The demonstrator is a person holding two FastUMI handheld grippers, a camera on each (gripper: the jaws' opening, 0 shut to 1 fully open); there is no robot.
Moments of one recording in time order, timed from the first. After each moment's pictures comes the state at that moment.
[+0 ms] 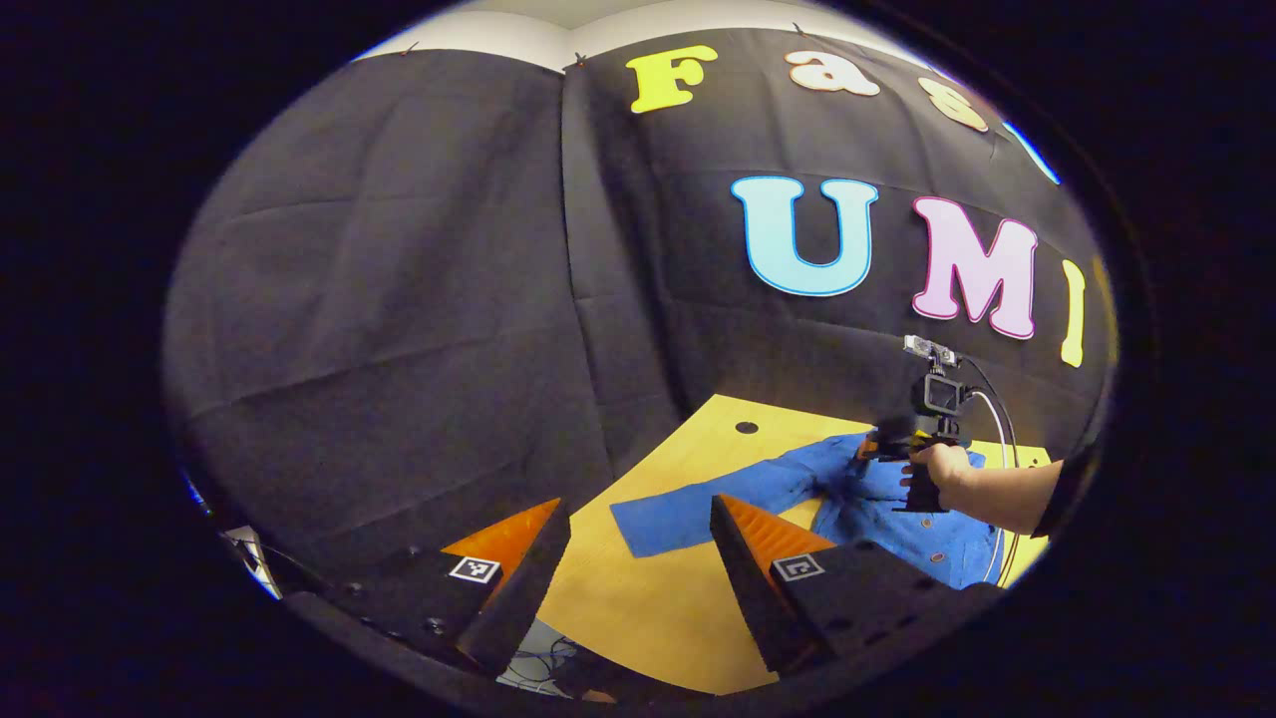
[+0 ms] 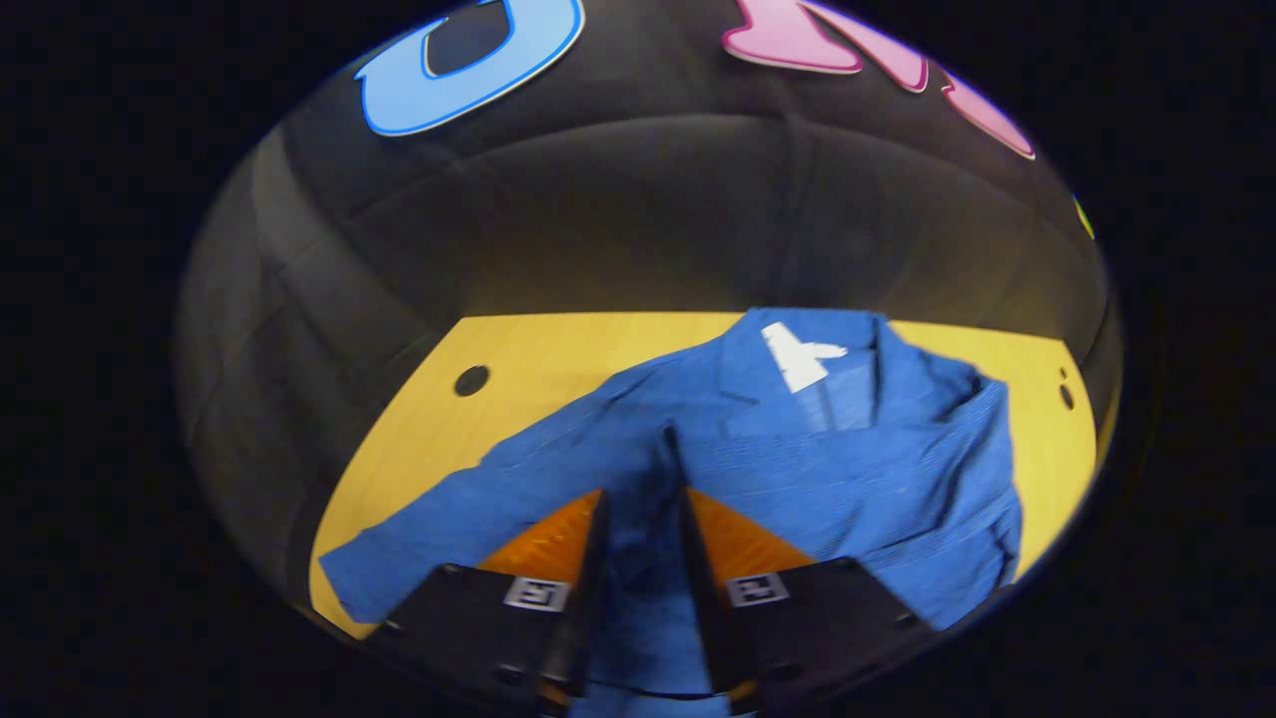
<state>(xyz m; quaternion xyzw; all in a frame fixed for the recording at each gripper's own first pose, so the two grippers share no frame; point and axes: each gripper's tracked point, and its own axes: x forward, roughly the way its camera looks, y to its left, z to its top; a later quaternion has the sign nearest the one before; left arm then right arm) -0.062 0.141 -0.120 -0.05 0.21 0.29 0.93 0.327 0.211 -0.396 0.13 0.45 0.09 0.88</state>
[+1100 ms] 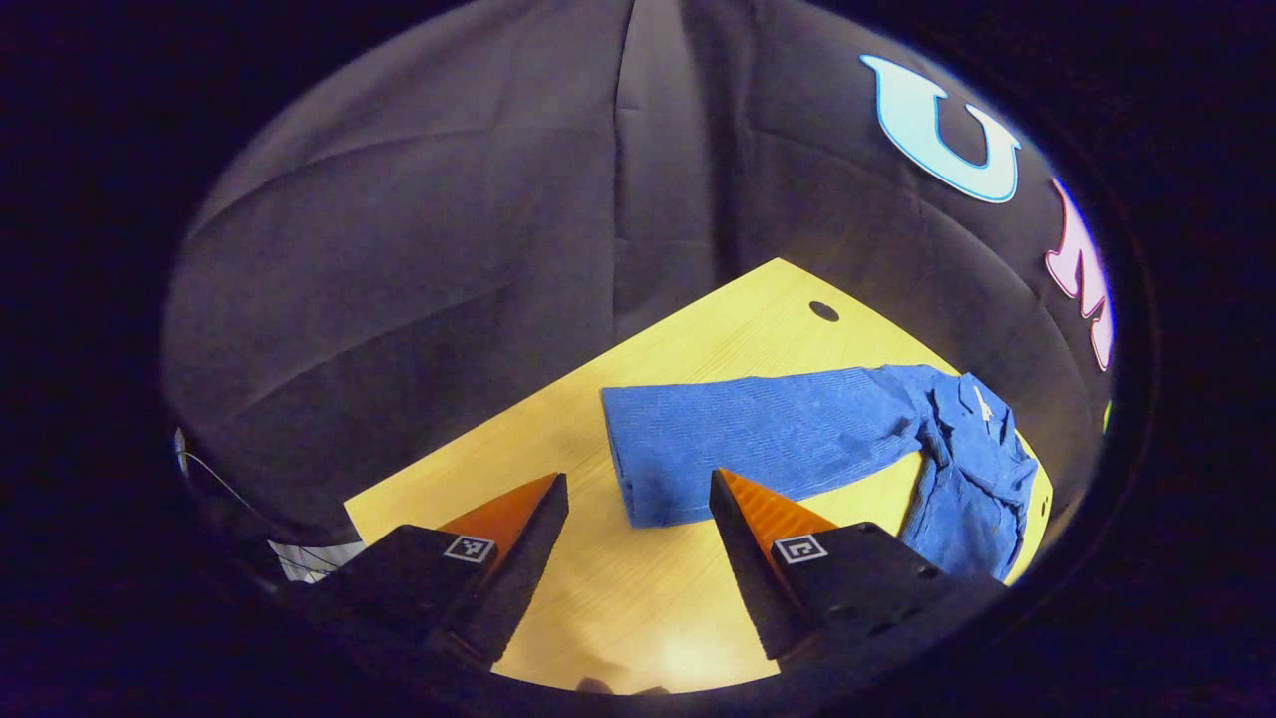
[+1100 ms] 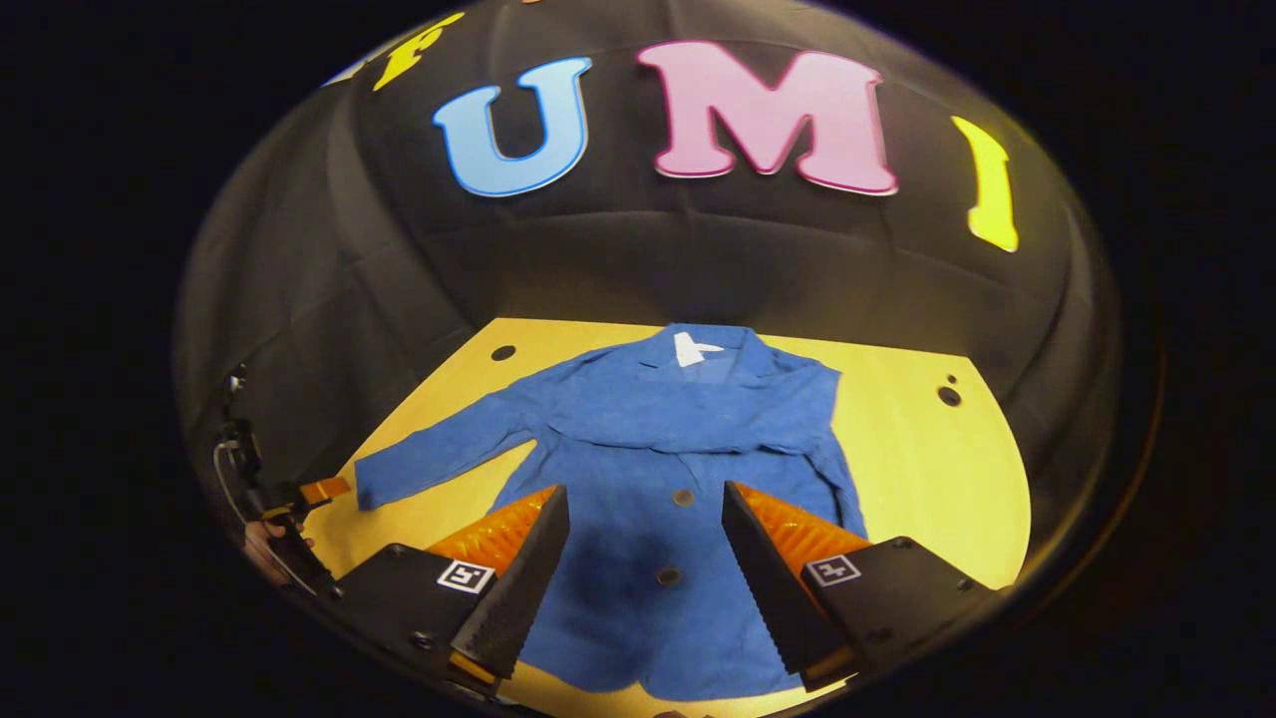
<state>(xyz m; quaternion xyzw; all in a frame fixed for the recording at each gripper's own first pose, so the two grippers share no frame) 0.055 0.231 -0.358 -0.22 0.39 0.29 0.85 0.116 0.022 -0.240 0.07 0.38 0.06 0.92</state>
